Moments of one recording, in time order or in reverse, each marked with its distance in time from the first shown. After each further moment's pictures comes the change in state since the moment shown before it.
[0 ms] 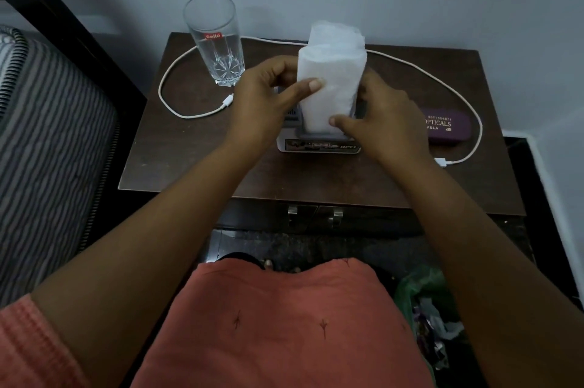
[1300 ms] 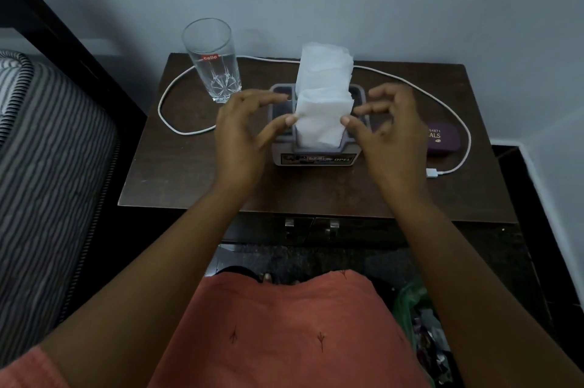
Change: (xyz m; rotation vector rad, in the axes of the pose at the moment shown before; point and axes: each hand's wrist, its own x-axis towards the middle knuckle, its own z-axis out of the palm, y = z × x) left_hand -0.012 -0.031 -0.011 0.363 0.188 0.217; right_hand -0.018 0.007 0.004 0.479 0.304 0.150
